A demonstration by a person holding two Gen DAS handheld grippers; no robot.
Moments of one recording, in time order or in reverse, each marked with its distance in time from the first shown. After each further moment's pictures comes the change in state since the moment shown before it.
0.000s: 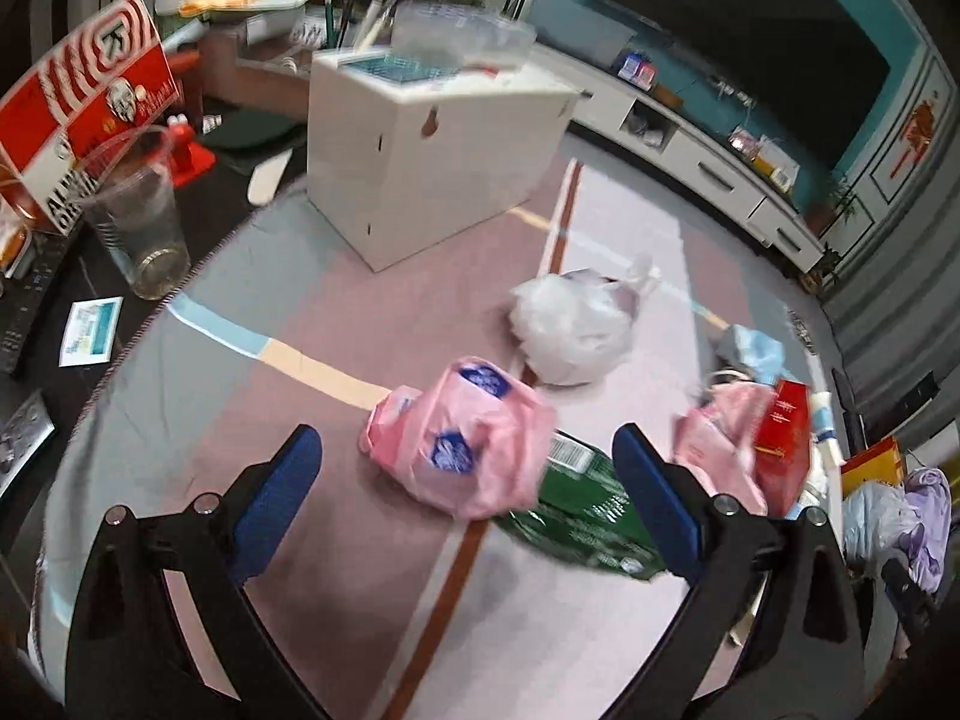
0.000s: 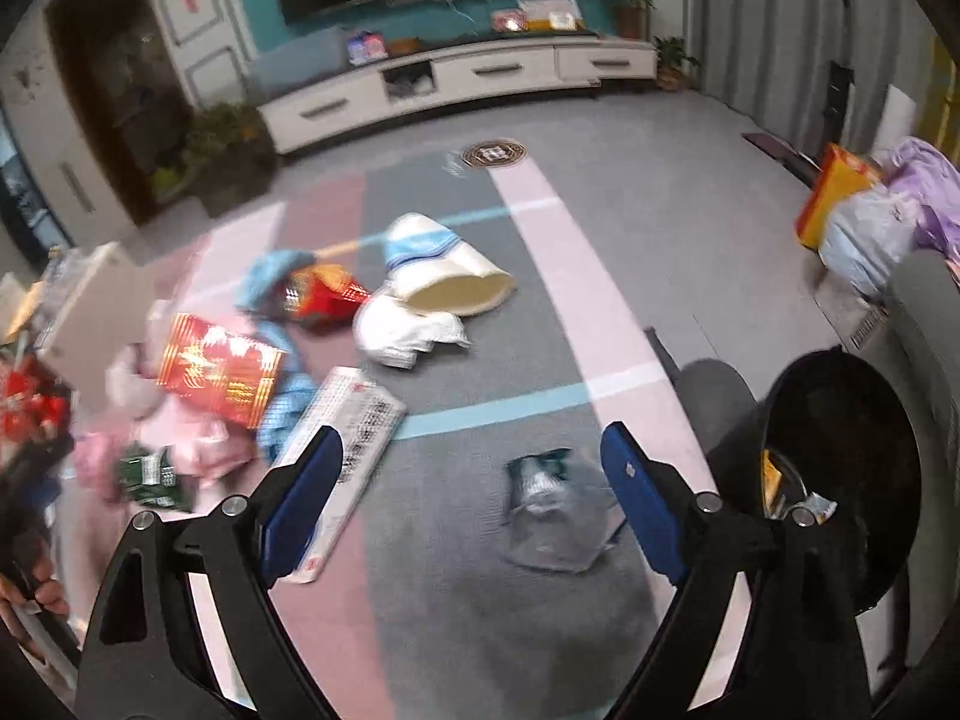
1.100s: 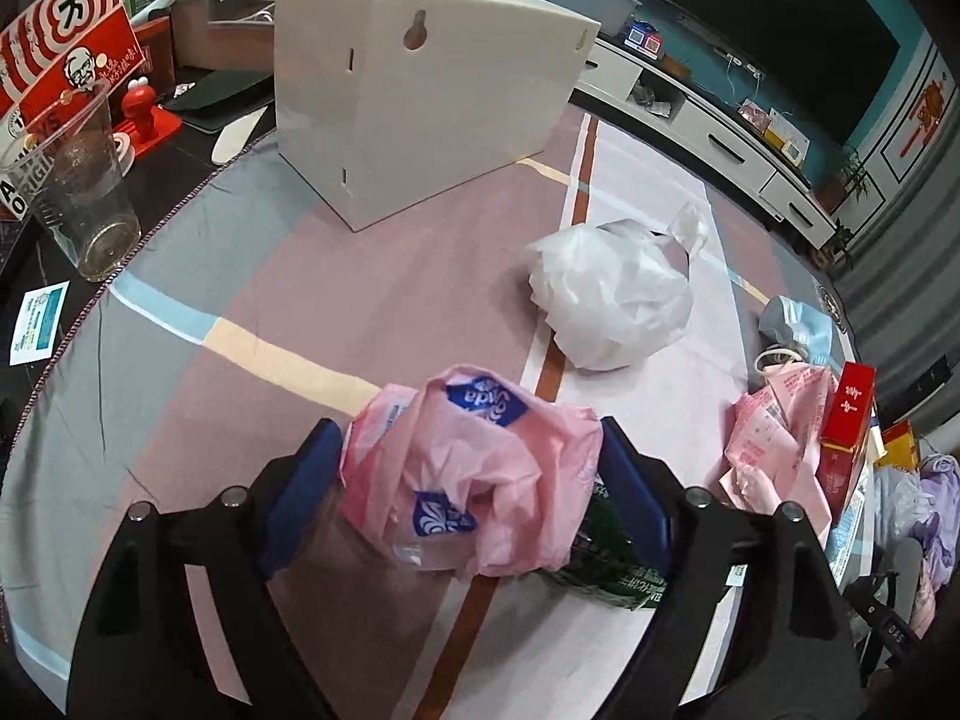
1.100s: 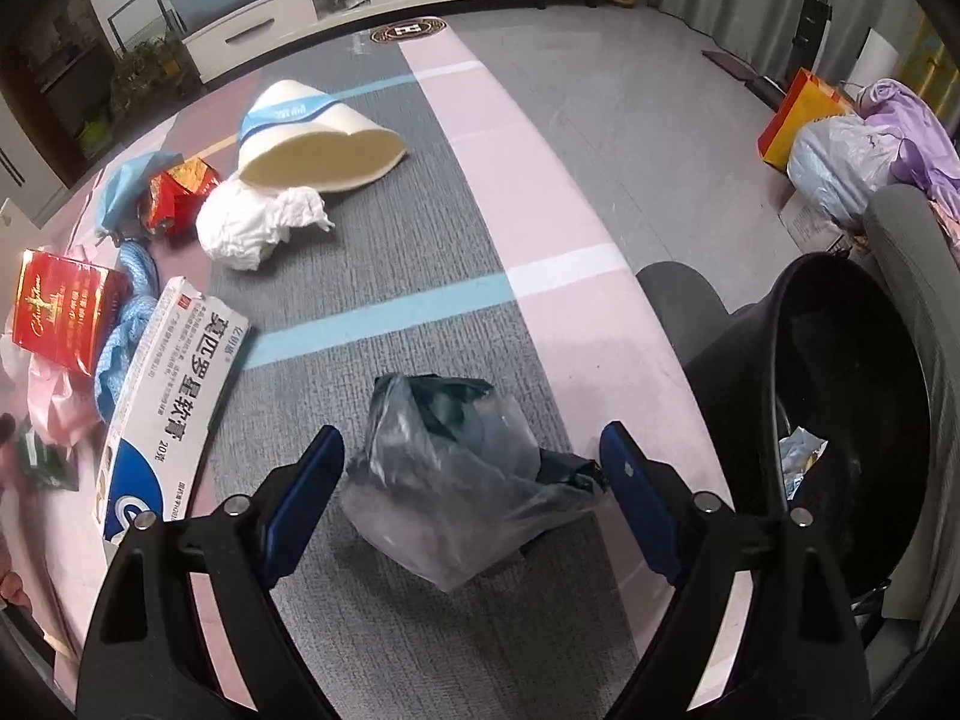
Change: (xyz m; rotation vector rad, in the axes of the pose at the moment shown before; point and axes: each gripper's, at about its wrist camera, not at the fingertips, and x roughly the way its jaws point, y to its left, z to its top) left arm 0.044 -0.001 -0.010 0.025 0.038 0.023; right arm 0.071 -0.034 -0.022 0.034 0.207 -0.129
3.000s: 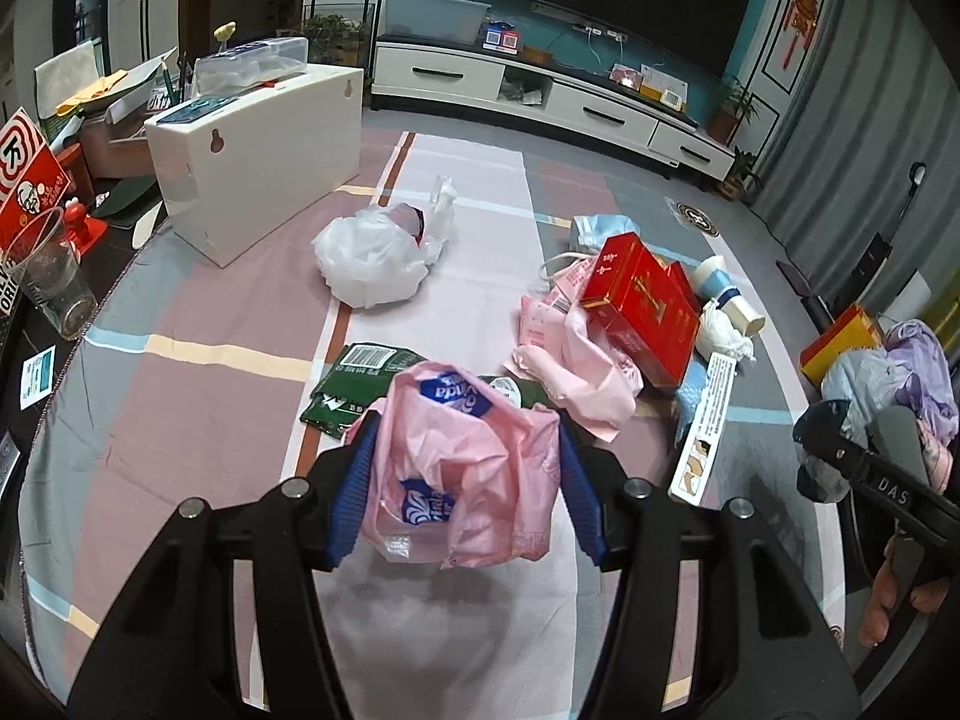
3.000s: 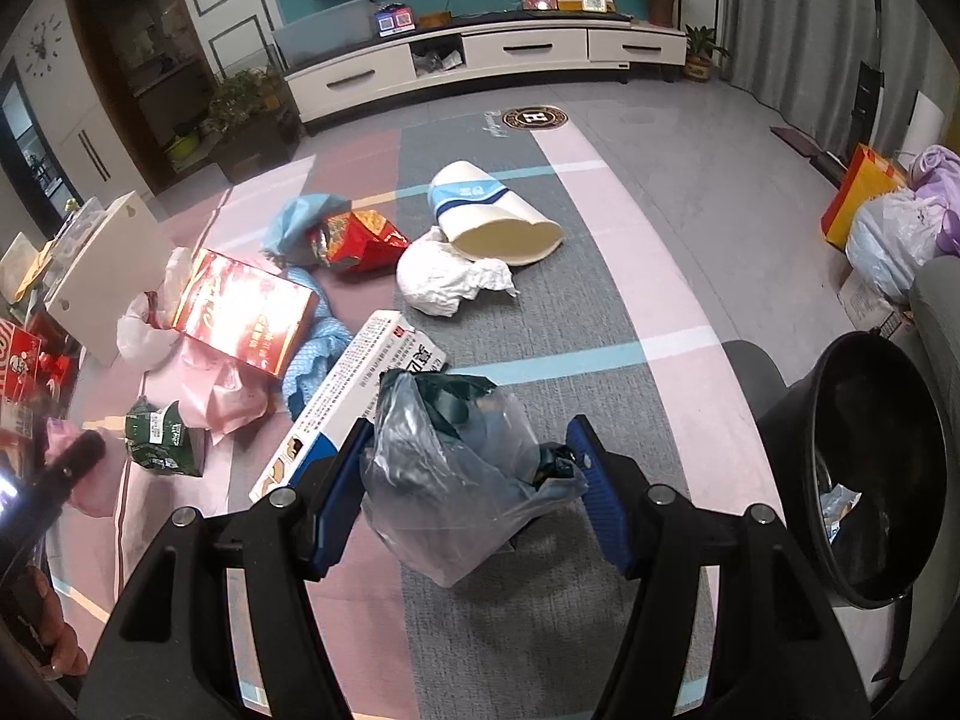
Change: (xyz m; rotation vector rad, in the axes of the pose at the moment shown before) left arm -0.084 -0.081 -0.059 0.271 -0.065 -0.139; right arm -0.065 0.054 -0.014 -0.112 -0.179 0.173
